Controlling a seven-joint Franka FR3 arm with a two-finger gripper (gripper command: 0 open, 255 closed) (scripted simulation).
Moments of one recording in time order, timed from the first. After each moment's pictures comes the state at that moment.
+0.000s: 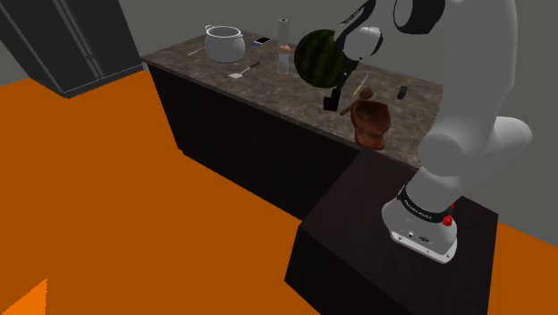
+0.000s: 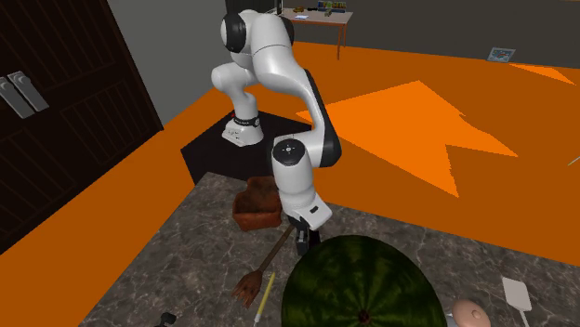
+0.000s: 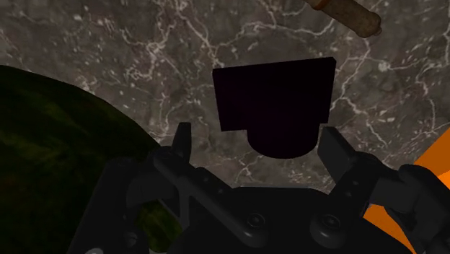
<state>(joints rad) -0.53 0.62 -0.25 -1.70 0.39 2.37 -1.37</state>
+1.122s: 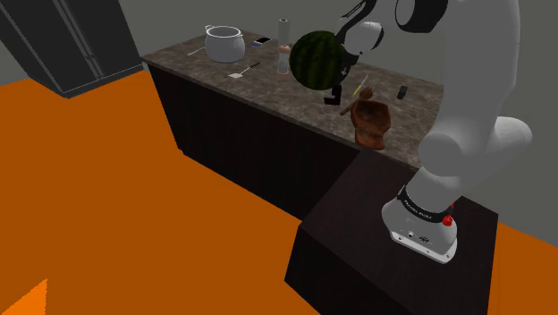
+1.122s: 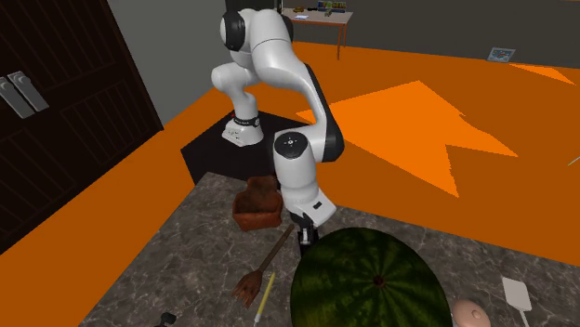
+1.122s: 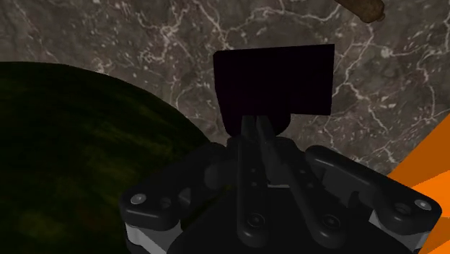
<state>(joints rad) -0.53 0.60 -0.25 -1.67 0.38 2.34 -1.36</state>
